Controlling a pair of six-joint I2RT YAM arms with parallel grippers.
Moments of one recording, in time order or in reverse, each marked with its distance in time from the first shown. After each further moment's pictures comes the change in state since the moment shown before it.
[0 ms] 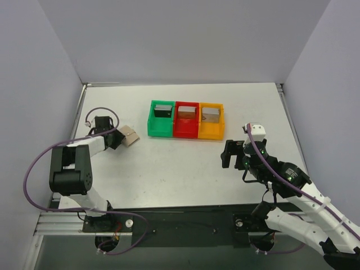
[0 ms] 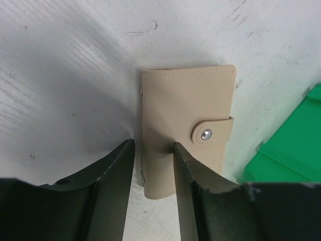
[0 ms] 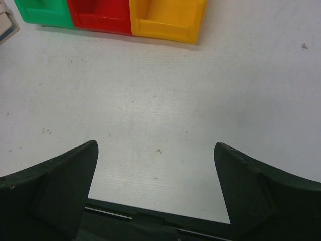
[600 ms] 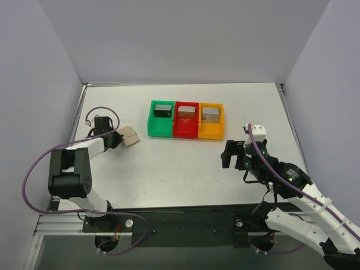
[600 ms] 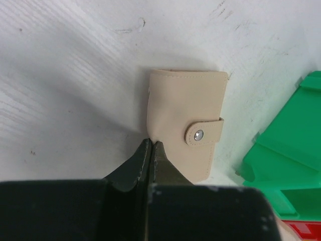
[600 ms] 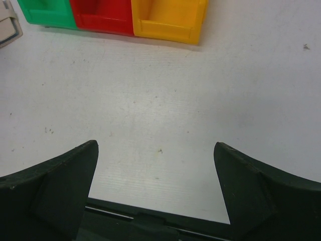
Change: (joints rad) left arm -0.006 -0.015 -0.010 0.026 0.008 0.046; right arm 0.000 -0.006 0.000 0.000 -0.003 0.000
